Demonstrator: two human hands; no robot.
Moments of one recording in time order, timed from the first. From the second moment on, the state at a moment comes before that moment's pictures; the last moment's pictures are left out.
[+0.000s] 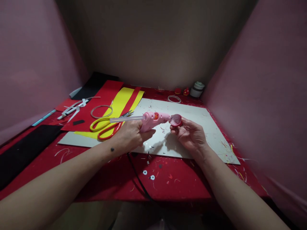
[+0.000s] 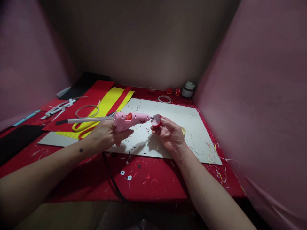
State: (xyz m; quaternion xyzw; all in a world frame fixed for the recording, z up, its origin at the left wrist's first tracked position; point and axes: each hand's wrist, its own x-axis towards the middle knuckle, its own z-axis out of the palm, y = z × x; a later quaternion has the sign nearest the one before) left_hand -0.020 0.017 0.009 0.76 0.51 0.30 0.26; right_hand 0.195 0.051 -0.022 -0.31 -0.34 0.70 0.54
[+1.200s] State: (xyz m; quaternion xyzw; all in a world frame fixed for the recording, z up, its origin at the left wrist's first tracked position) left_hand -0.017 0.017 0.011 0.81 0.46 0.28 0.22; right_hand 0.190 0.049 -0.021 -0.32 -0.34 0.70 0.54
